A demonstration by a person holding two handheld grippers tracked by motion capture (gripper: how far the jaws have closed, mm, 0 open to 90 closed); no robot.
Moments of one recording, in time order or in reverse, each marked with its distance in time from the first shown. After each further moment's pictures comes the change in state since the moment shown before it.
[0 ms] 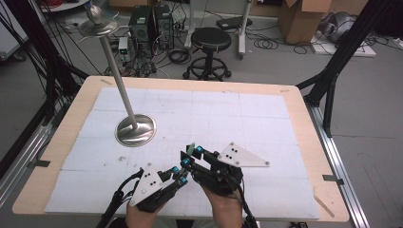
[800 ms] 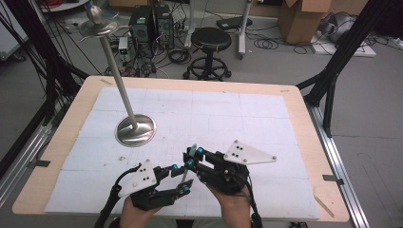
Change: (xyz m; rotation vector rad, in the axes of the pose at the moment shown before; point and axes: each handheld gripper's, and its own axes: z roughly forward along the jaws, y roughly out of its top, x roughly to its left) left arm 0.021 0.004 -0.006 -0.028 -0.280 -0.098; right arm -0.009 0.011 -0.011 0.028 0.127 -0.021
